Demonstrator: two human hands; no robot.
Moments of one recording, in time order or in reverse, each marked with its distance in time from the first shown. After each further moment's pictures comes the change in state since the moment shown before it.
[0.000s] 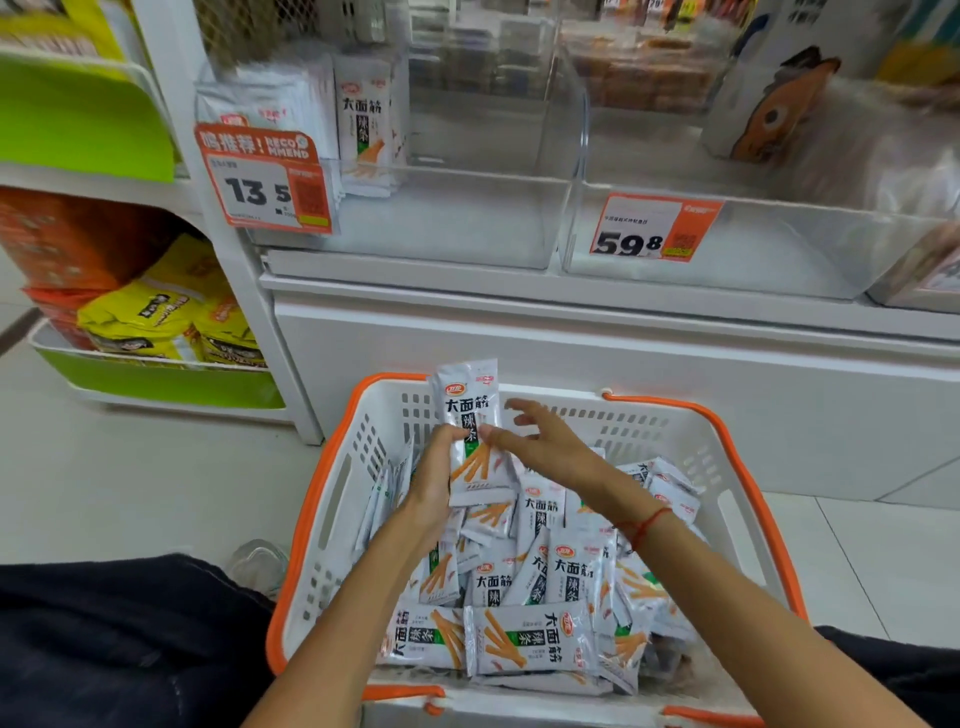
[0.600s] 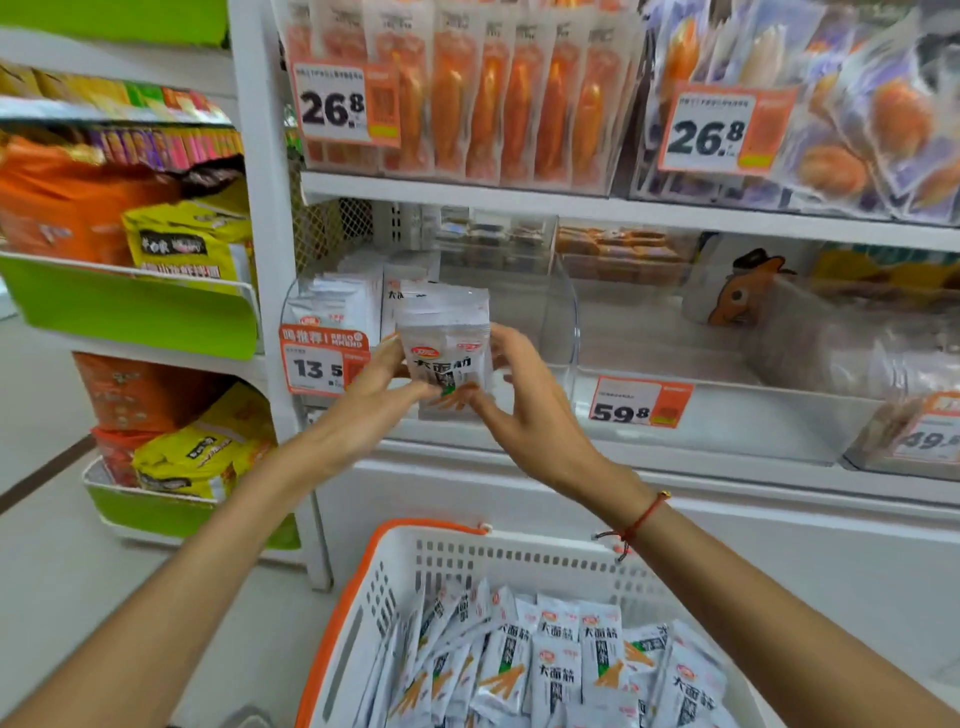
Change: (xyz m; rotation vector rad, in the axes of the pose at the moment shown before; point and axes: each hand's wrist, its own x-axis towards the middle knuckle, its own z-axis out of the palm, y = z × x) left_hand -0.046 0.218 -0.023 0.668 -0.119 0.775; right_hand -0.001 -0.167 -0.040 -0.310 0.367 -1.019
